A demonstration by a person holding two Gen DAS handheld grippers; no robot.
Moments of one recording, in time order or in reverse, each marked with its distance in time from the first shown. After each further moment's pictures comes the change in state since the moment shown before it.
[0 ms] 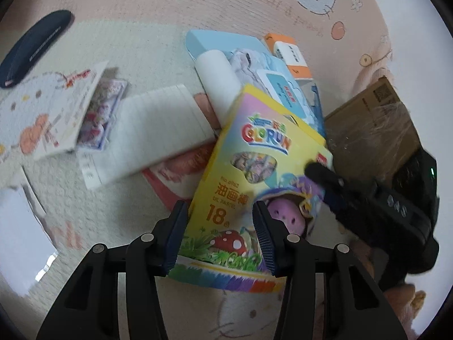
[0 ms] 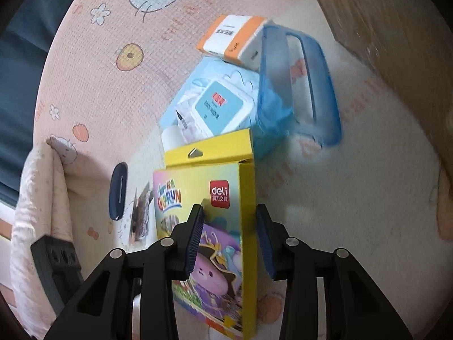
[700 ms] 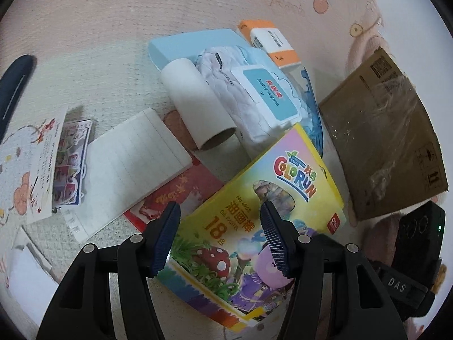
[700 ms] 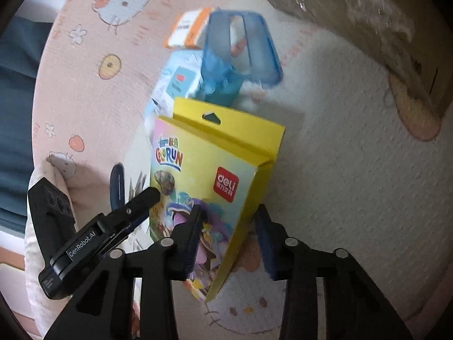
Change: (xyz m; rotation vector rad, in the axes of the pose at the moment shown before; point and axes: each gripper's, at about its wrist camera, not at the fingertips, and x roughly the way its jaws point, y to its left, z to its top) left arm 0.020 -0.028 0.035 0.173 0.063 0.047; right arm -0.026 -0.033 -0.054 0.182 0.006 0.011
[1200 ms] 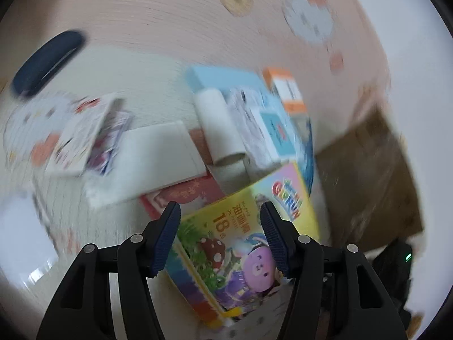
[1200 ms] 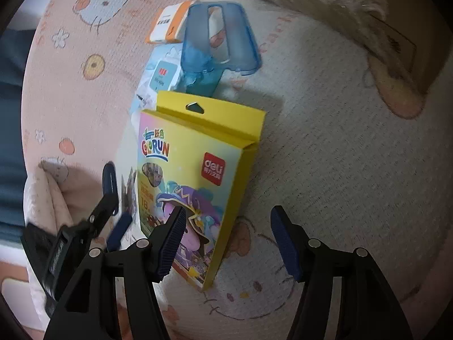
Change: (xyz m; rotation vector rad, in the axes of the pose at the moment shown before) left arm -0.030 0.010 -0.019 -0.197 -0.168 -0.010; right arm -0.005 -0.006 -0.001 0.066 0.073 -0.044
